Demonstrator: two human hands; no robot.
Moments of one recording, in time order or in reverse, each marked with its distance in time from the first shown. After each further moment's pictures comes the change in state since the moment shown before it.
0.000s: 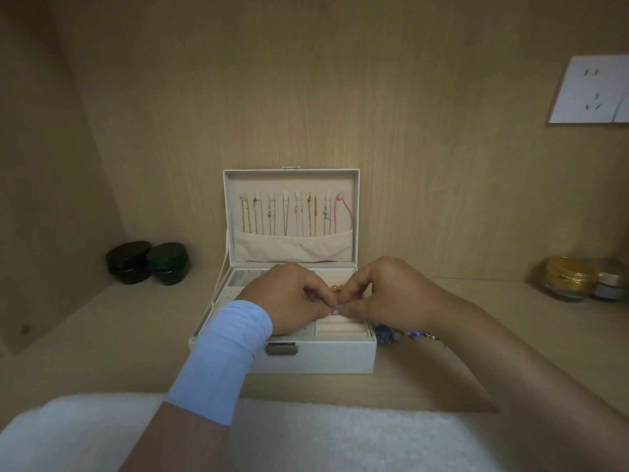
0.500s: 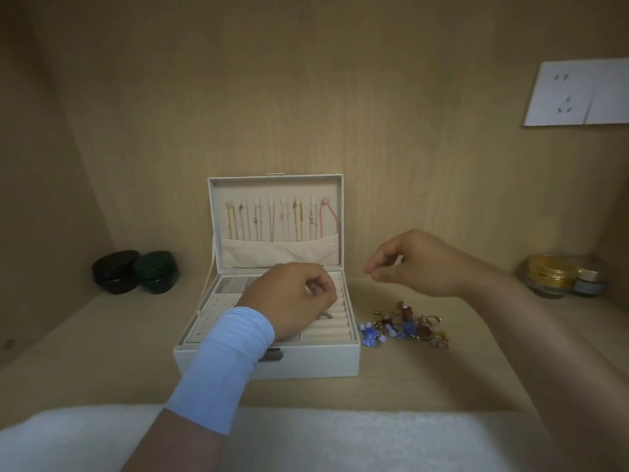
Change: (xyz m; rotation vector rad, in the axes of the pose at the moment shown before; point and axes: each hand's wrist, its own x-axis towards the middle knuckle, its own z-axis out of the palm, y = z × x) left_hand 0.005 0.022 0.011 0.007 0.118 0.040; right_hand -0.007 0.025 -0.063 0.026 0.044 0.056
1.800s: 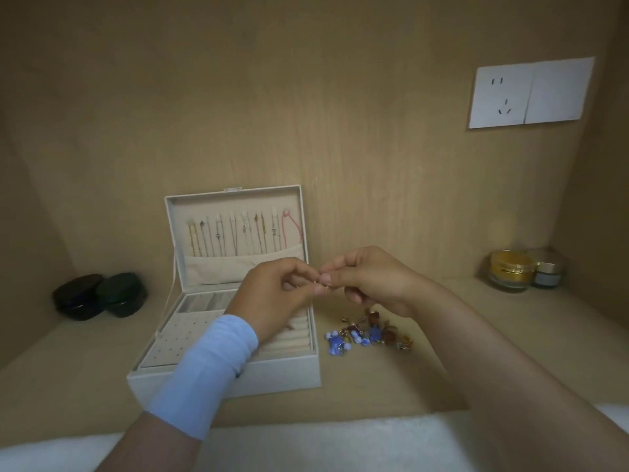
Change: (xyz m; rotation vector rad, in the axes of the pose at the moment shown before) left_hand 0.023 0.019 0.026 -0.374 0.124 0.032; right_hand 0.007 0.019 0.020 0.658 -0.045 0.138
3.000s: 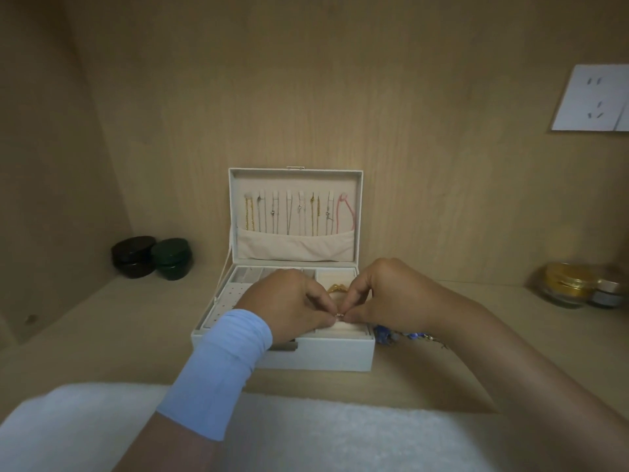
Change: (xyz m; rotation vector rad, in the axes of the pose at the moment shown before) left_hand -0.041 -0.015 -0.051 0.420 -0.204 -0.111; right_hand -0.015 -0.018 0.062 -0.748 -0.105 -0.197
